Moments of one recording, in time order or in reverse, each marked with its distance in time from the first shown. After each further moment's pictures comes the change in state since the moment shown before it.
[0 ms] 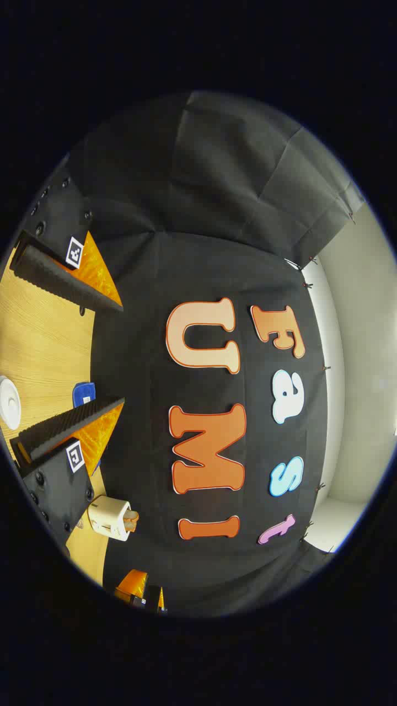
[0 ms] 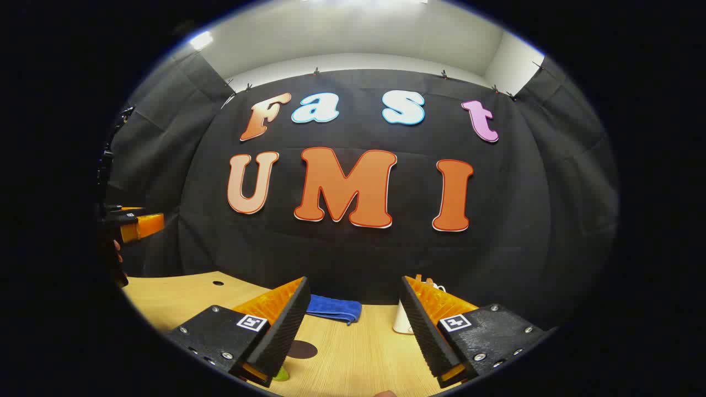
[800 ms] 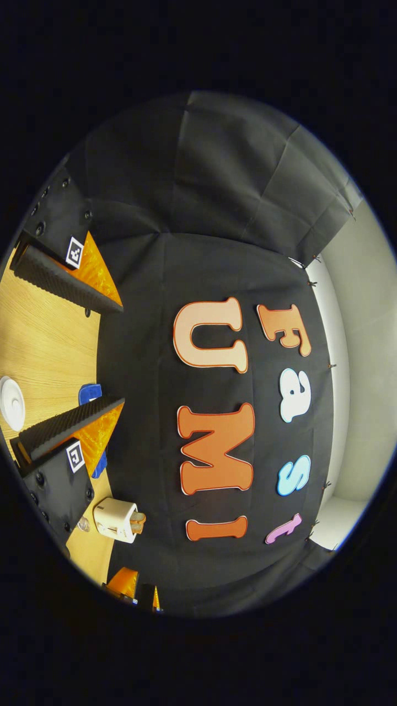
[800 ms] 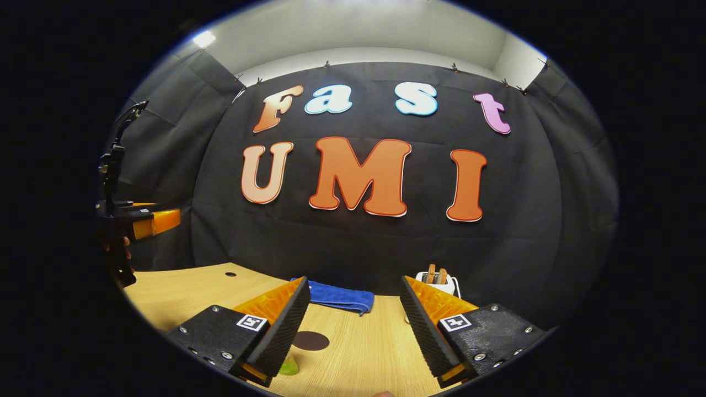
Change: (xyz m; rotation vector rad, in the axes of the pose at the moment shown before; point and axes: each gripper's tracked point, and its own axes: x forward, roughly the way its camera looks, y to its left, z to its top) left arm -0.003 -0.005 -0.010 0.008 0.020 -0.003; right arm -0.012 0.024 -0.027 -0.018 0.056 0.073
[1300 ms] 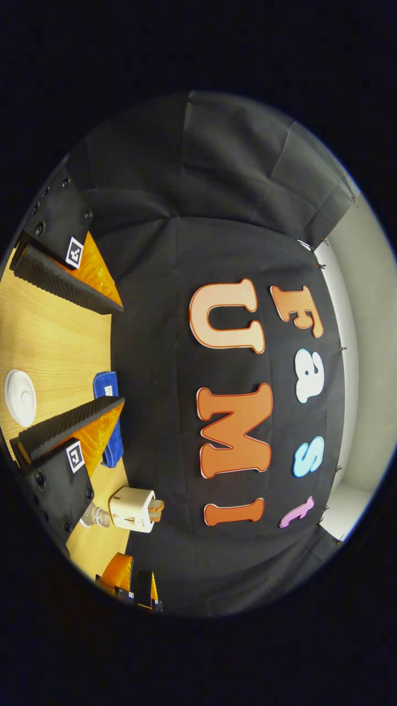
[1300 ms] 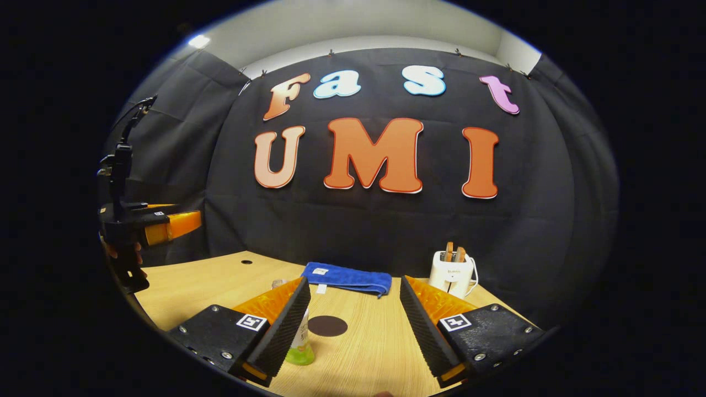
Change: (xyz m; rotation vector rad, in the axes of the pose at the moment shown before) left arm -0.005 -0.027 -0.050 0.031 0.095 -0.085; right arm -0.009 0.022 -0.045 0.036 0.090 0.067
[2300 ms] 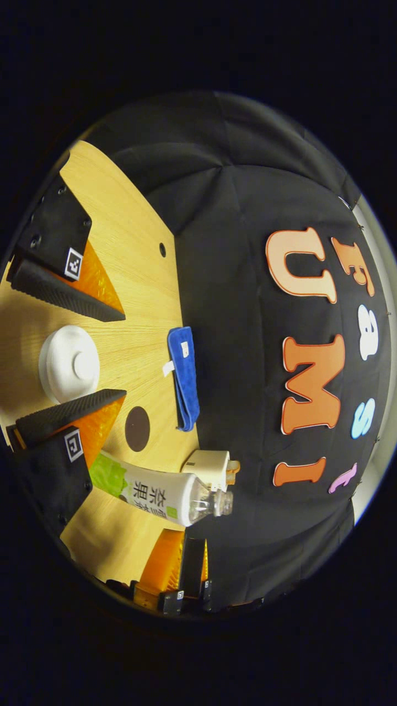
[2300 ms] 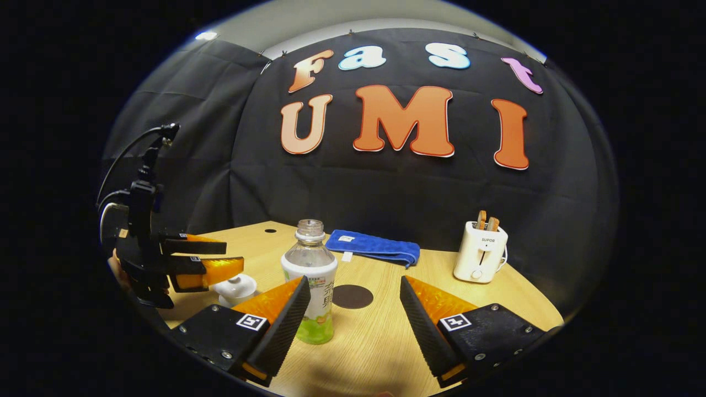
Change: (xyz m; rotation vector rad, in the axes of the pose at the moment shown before) left arm -0.012 -0.053 -0.159 0.053 0.326 -0.206; right arm 0.003 0.034 -0.066 -0.028 0.121 0.139
